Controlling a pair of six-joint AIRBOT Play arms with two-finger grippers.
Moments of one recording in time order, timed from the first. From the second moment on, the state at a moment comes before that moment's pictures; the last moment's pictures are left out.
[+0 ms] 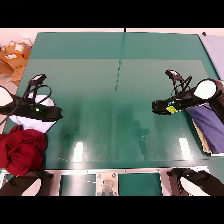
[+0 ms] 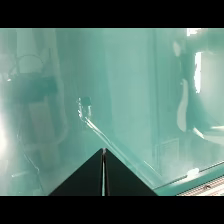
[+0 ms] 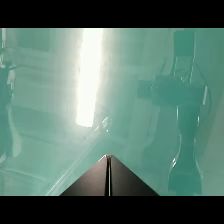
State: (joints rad) left arm -0.05 -0.89 0.86 1.18 -1.30 -1.47; right arm 0.16 -1.02 0.96 -1.31 1.25 1.67
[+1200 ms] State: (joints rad) left arm 0.09 -1.21 0.80 1.83 -1.00 -1.69; right arm 0.16 -1.02 0.96 -1.31 1.25 1.67
